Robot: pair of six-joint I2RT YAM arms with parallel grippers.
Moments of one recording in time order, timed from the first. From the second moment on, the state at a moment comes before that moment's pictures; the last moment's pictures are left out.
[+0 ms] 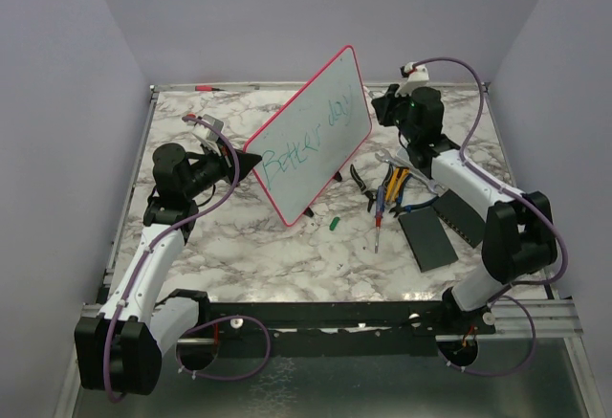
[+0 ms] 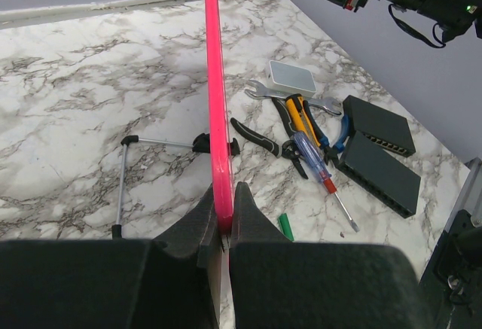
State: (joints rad) left arm -0.11 0.98 0.69 0.19 0.71 -0.29; right arm 0.31 1.60 1.13 0.31 0.00 0.17
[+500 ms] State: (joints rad) left arm -0.11 0.99 0.69 0.19 0.71 -0.29; right arm 0.31 1.71 1.23 0.33 -0.02 0.15
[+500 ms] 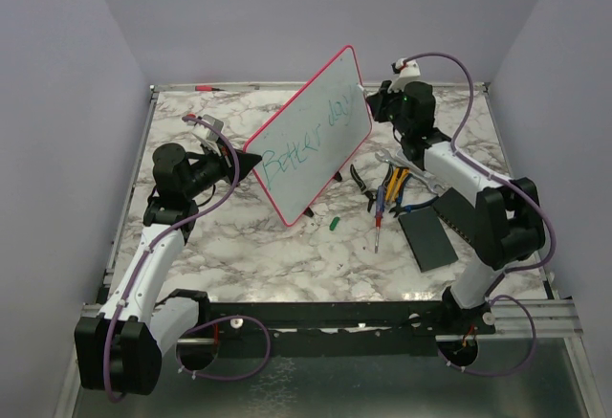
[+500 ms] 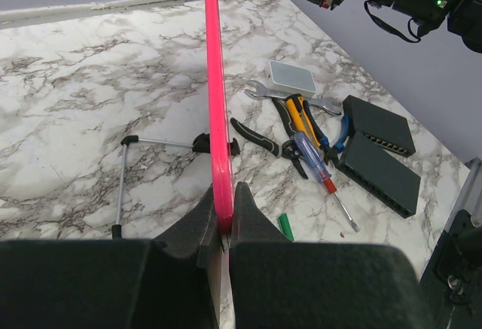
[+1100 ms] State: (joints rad) left arm -0.11 0.99 0.69 0.19 0.71 -0.29; right arm 0.31 1.76 1.27 0.33 -0.05 0.12
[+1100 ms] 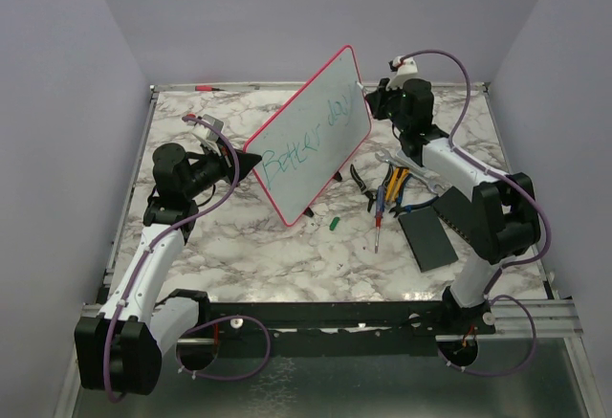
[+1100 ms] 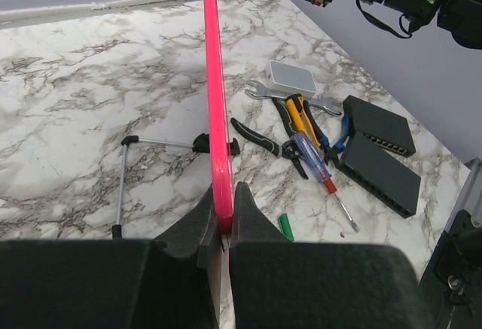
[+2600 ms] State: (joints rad) left arm -0.11 0.98 0.69 0.19 0.71 -0.29; right arm 0.32 1.79 1.21 0.32 0.03 0.11
